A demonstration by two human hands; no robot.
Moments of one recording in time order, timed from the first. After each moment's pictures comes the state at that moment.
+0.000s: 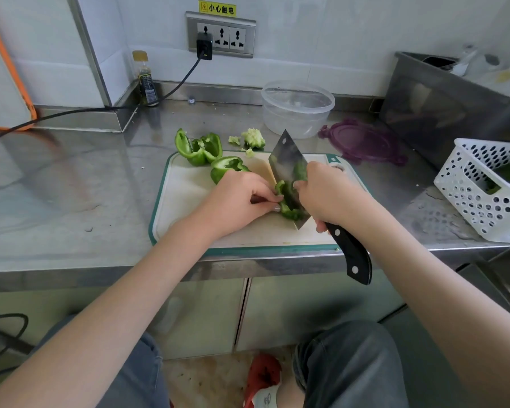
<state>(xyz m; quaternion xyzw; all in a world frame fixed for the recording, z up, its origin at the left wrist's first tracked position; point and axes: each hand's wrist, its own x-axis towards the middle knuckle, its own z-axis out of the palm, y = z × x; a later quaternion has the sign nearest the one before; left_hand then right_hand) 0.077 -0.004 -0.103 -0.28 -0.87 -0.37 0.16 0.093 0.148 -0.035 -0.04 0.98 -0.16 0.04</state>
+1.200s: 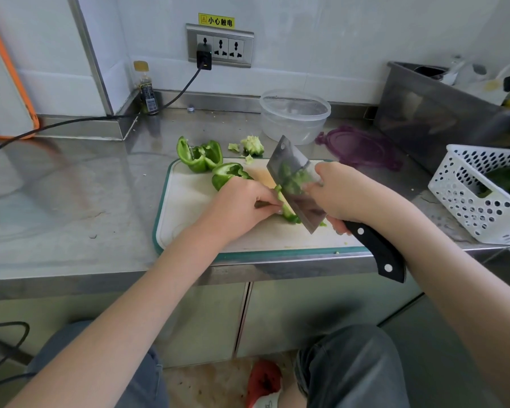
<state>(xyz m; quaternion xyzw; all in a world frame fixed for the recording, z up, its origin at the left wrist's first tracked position) 0.079 -0.001 -0.103 -0.26 -0.87 -0.38 0.16 0.090 0.163 -0.022 -0.04 0.99 -0.13 0.05</state>
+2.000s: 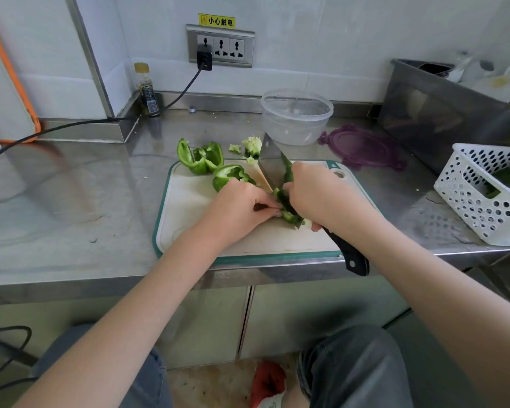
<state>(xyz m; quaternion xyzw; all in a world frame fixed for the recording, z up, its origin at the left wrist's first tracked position) 0.083 -0.003 -0.099 -0.24 -0.89 -0.36 0.15 0.081 0.135 -0.035 -0.07 0.99 -0.10 0.01</state>
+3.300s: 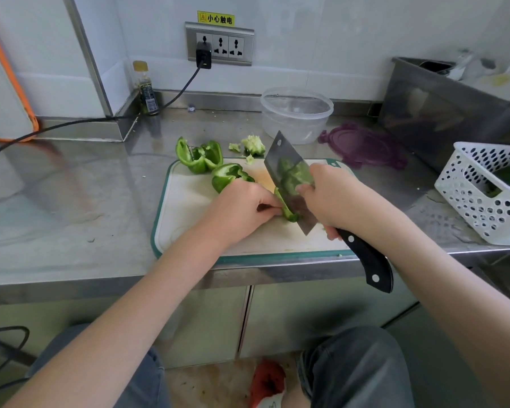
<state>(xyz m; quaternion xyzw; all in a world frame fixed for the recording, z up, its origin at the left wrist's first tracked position) 0.076 -0.001 -0.105 -0.26 -0.89 -0.34 0.14 0.093 0.151 -0.024 -0.03 0.99 -0.13 0.08</state>
